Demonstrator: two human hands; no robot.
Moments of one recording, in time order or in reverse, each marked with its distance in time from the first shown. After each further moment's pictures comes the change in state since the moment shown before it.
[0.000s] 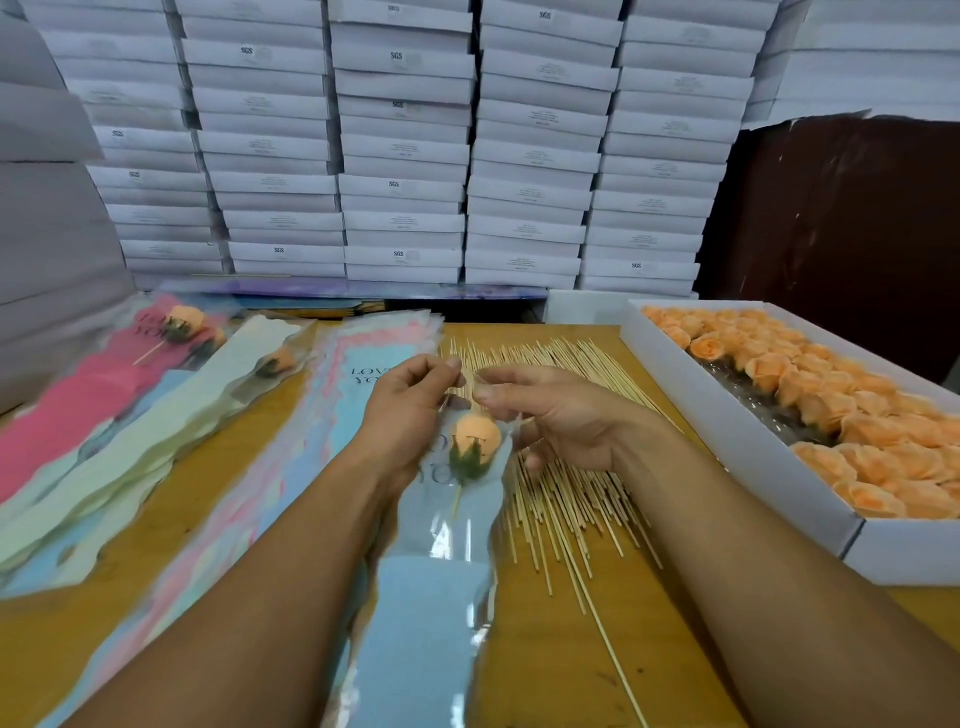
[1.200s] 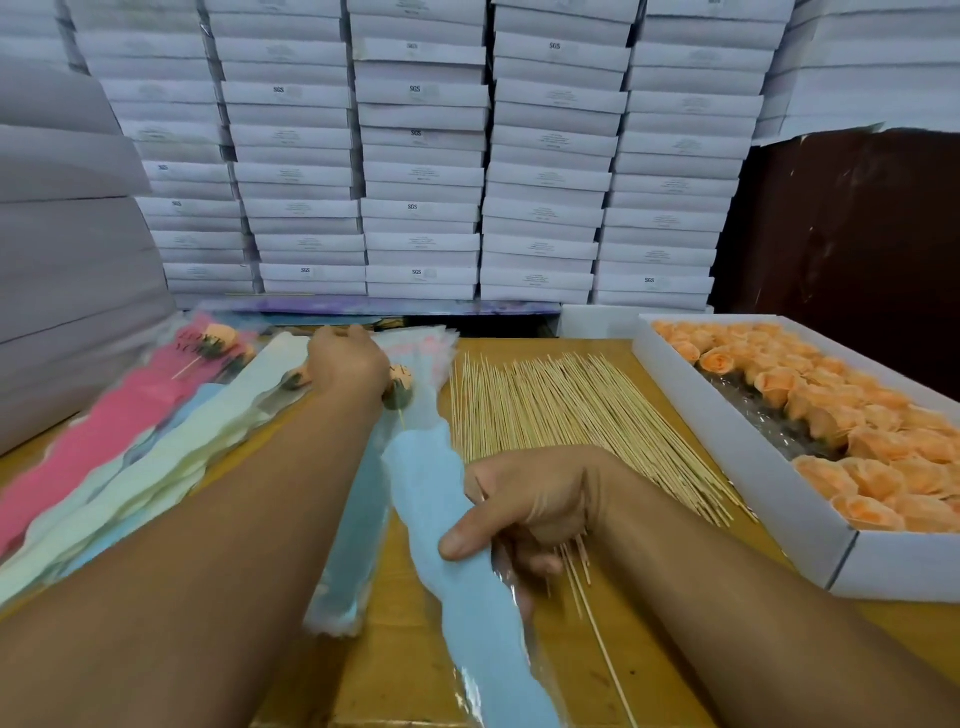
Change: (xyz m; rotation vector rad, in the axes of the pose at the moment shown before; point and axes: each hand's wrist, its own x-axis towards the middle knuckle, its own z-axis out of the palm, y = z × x) left_hand 0.079 0.028 -0.041 0.378 0.745 -0.045; right_hand -0.018 0.000 0.042 -0.258 -0.841 0.131
